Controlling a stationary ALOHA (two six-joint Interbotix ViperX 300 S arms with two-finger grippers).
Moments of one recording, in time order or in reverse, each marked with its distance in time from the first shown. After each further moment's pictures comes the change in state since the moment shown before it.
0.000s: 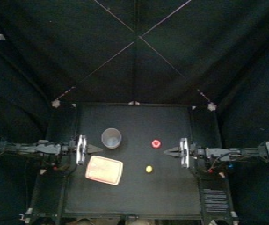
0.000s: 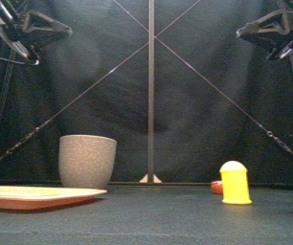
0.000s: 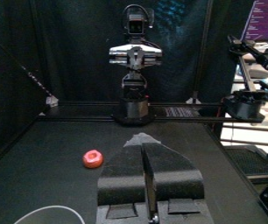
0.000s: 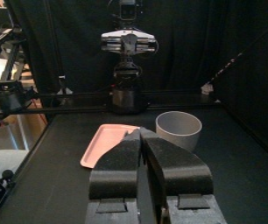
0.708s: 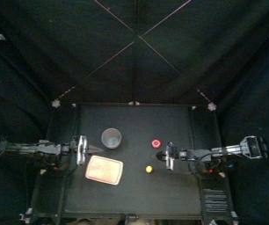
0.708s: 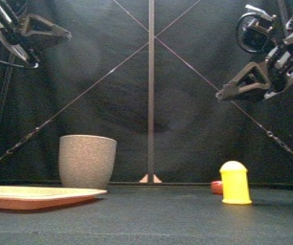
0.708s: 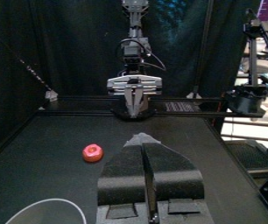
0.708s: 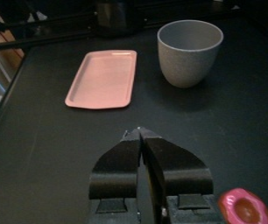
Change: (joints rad) left arm -0.002 0.008 0.014 -0.002 0.002 0.000; right arm 0.028 0.479 -0.026 0.127 -0.117 0.005
